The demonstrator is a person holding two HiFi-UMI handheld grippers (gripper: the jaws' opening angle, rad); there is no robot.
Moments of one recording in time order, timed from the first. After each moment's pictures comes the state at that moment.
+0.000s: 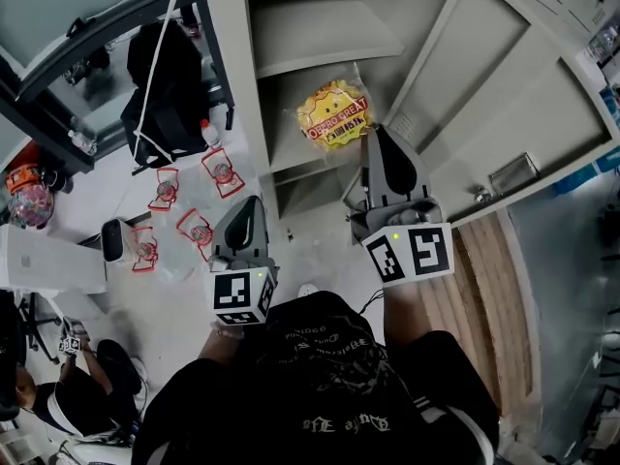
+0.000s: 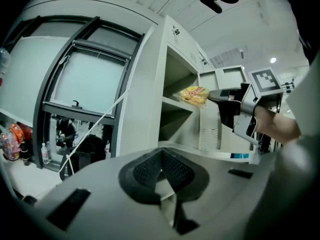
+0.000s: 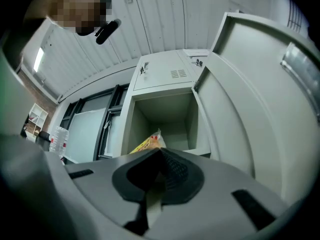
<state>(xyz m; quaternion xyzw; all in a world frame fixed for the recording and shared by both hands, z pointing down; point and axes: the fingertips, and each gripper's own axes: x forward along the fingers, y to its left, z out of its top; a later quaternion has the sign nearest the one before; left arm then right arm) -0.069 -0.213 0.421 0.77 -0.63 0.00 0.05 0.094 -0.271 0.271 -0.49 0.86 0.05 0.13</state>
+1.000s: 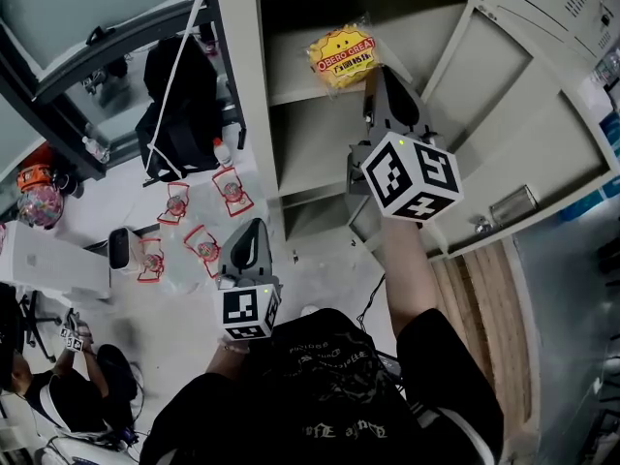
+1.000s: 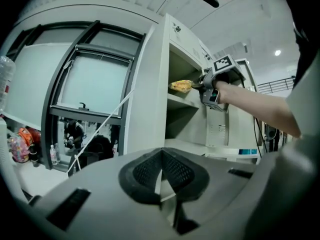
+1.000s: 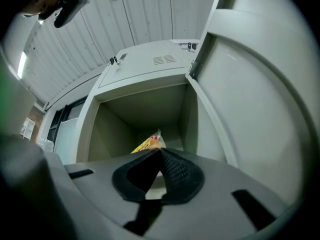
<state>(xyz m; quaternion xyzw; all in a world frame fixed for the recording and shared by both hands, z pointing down) -0.078 -0.214 0.430 0.75 -0.66 0.01 0.05 0.084 -0.378 0.206 -0.52 0.84 0.01 0.16</state>
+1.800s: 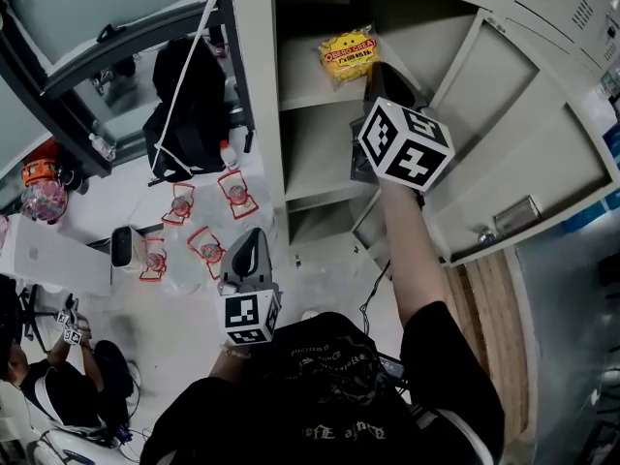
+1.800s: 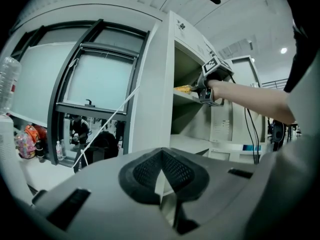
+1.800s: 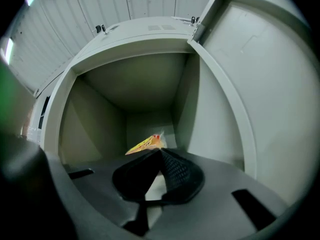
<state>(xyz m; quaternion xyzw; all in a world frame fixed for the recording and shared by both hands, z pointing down) -0.090 -0.205 0.448 0.73 -0.68 0.02 0.07 0.075 -0.430 0.224 -0.56 0.82 -0.03 0.07</state>
